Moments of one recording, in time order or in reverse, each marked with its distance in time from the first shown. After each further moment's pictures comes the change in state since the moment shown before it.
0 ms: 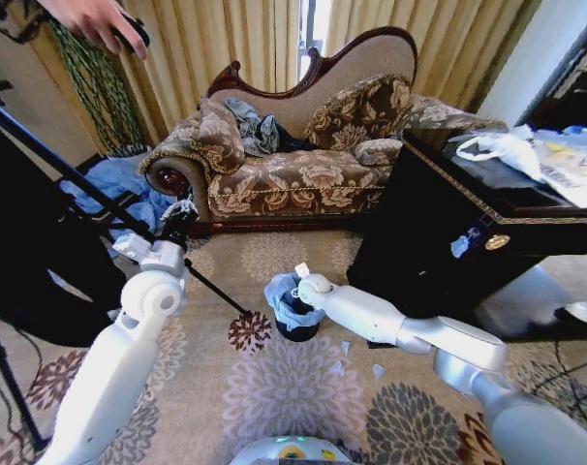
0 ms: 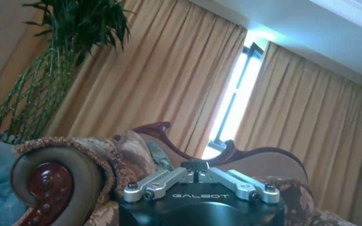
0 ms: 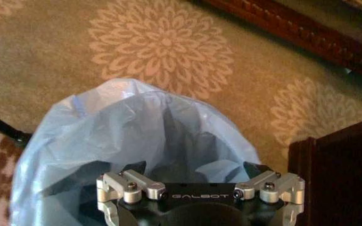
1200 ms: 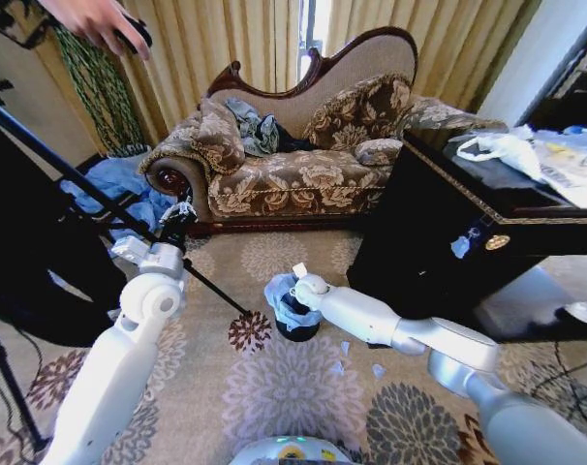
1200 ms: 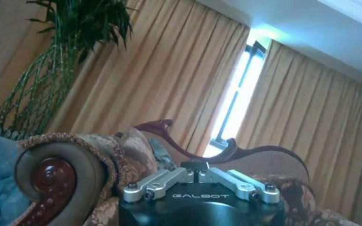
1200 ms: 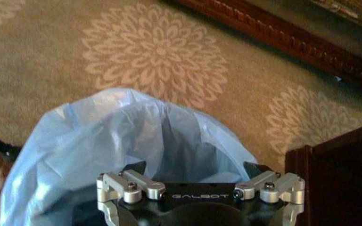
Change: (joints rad) left arm 0.019 -0.014 -0.003 0.002 0.008 -0.005 0.005; right arm -0.015 0.043 0.011 -0.062 -0.069 0.052 -0.008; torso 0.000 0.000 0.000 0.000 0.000
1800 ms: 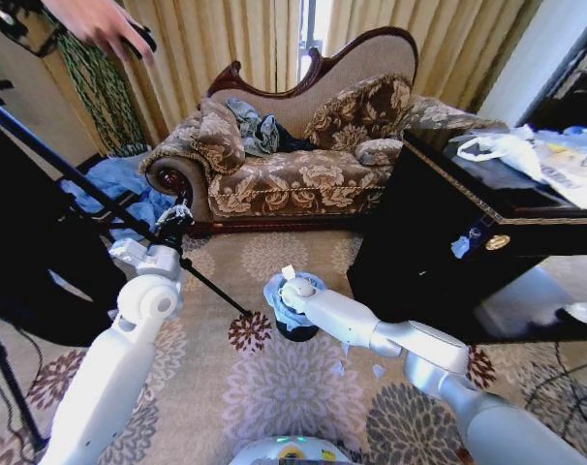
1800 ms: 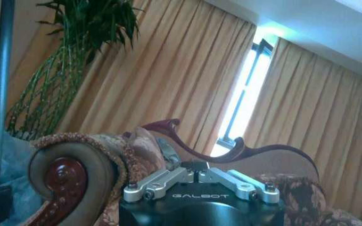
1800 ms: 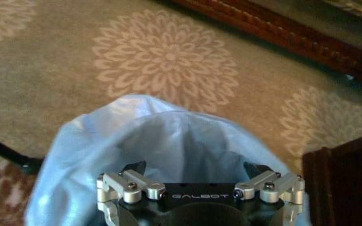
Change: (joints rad) left arm 0.009 0.005 -0.018 0.023 0.000 -0.007 0.009; right arm -0.022 0.057 0.027 -0.057 -0.026 0.028 -0.003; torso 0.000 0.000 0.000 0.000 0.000
